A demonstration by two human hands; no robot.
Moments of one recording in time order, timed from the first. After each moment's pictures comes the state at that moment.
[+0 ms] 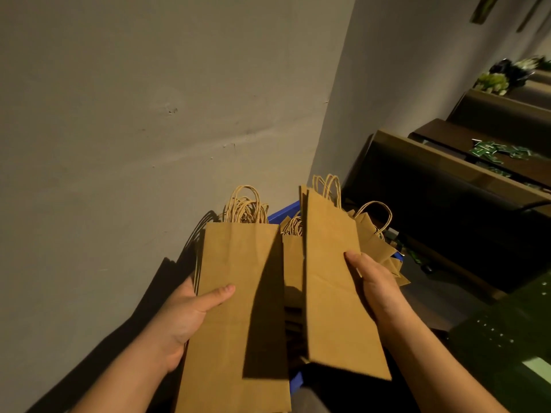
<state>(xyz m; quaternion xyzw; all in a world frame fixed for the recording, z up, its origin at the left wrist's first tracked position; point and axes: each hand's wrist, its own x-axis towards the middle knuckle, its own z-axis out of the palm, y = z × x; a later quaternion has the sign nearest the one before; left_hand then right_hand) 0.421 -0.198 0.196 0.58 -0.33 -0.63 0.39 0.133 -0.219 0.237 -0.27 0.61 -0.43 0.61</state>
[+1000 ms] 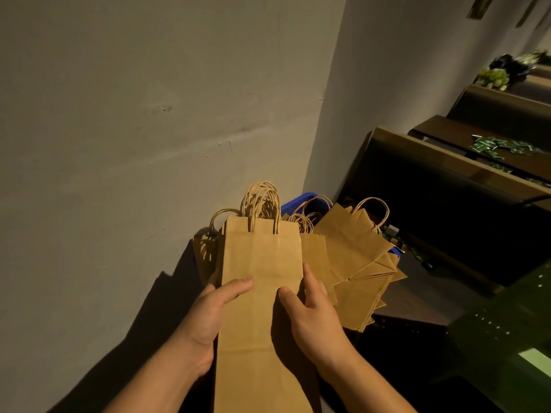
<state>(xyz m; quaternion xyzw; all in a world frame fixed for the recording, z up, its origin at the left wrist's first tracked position) 0.380 -0.181 0.204 0.55 -0.26 -0.68 0.40 0.206 -0.178 0.200 -0.53 0.61 -0.37 0.46</state>
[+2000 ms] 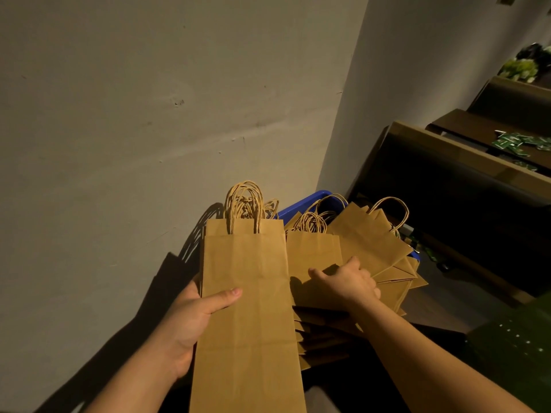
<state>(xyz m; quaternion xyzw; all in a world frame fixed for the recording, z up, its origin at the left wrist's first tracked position) 0.419 -0.194 0.192 0.58 -0.27 -0.65 0.42 0.157 -0.291 0.150 -0.46 0.85 -0.04 0.28</state>
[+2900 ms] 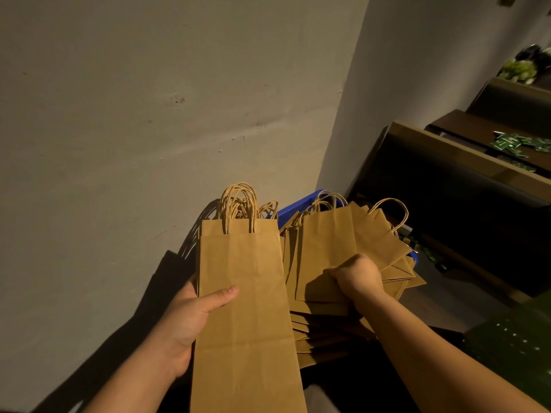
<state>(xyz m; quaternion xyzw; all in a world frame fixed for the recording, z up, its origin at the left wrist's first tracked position) 0.420 -0.192 0.189 0.59 -0.26 -0.64 0.42 0.135 -0.297 0.148 -0.40 0.82 -0.20 0.35</state>
